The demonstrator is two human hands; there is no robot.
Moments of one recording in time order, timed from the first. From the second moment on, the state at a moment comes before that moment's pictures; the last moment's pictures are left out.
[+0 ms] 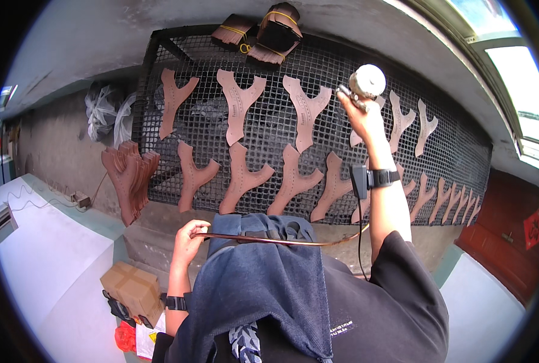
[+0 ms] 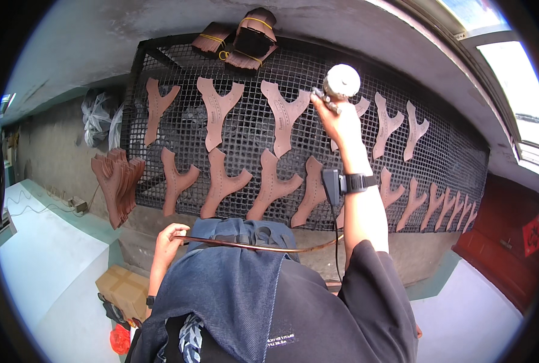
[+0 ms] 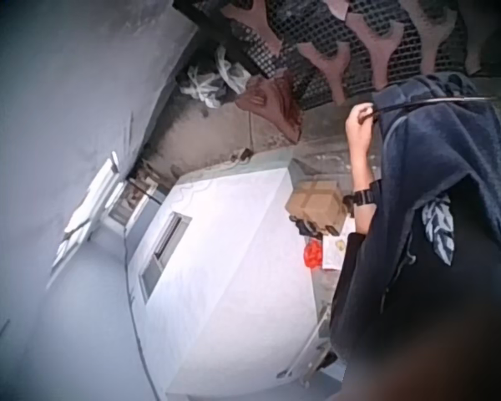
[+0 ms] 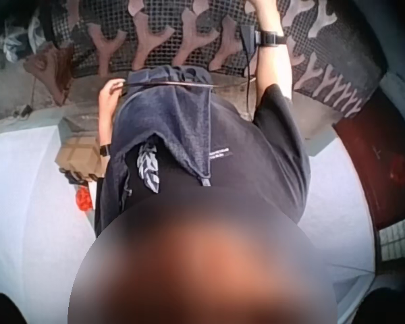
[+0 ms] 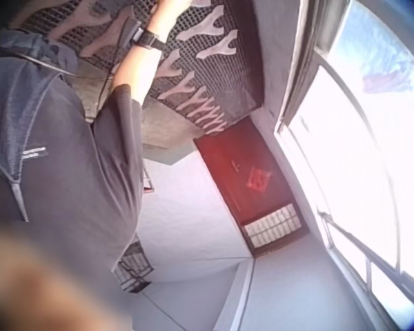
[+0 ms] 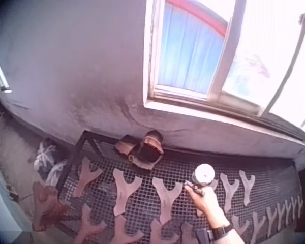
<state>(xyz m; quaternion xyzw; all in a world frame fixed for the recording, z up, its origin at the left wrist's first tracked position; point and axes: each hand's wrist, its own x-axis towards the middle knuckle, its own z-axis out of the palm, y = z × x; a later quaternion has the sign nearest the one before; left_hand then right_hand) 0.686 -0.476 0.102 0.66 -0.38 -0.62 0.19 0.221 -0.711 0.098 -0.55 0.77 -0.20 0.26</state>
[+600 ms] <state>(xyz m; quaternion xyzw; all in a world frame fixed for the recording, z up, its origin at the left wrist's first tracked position) 0.687 -0.452 0.106 0.69 -0.36 -0.60 0.20 0.275 -0.747 0.089 -0.63 0.68 -0.18 0.33</state>
